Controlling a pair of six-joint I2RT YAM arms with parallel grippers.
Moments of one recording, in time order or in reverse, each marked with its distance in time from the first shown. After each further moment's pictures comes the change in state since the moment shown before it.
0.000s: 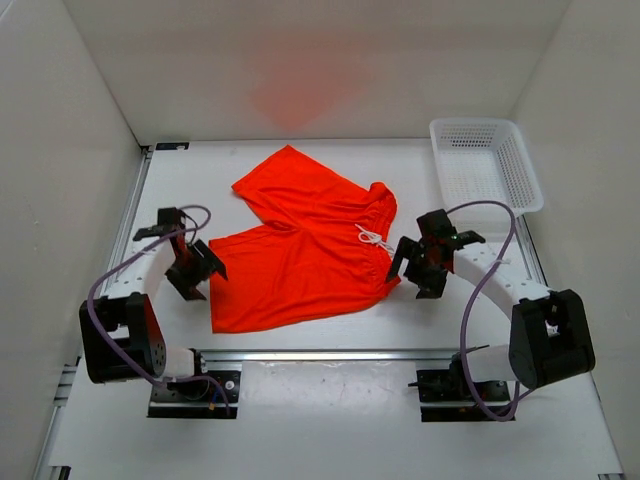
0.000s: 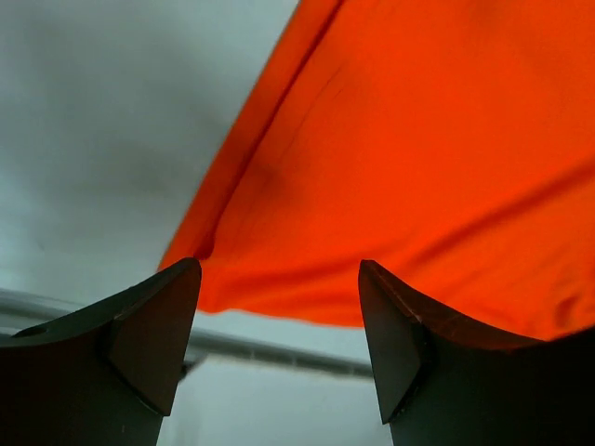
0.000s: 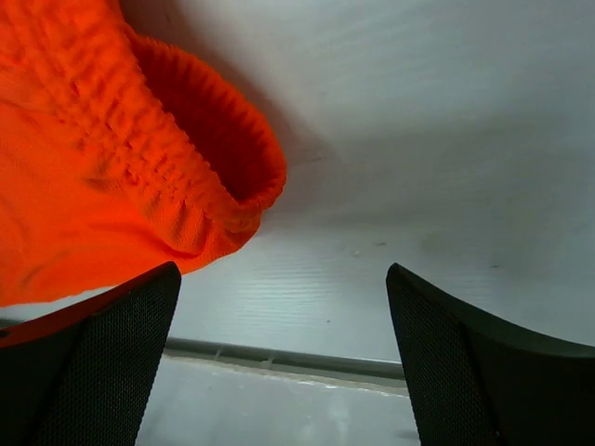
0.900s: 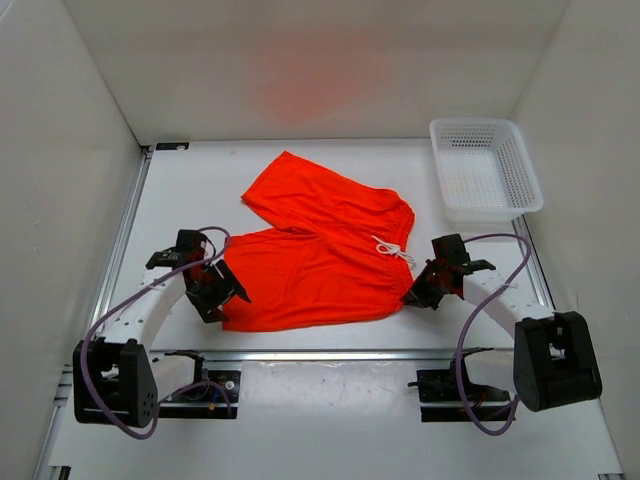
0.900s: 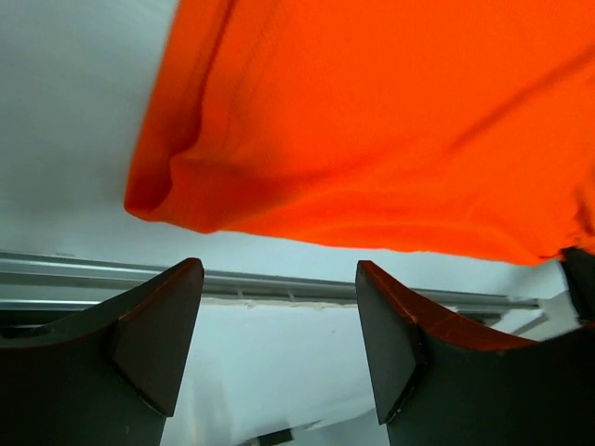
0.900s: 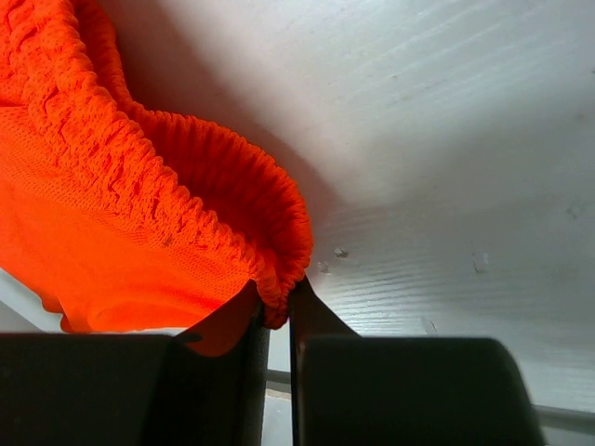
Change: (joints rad) left arm -0.166 -0.217 -0.224 -0.021 0.169 -0.097; right arm -0.090 -0.110 -0.285 0.212 -0.111 0.216
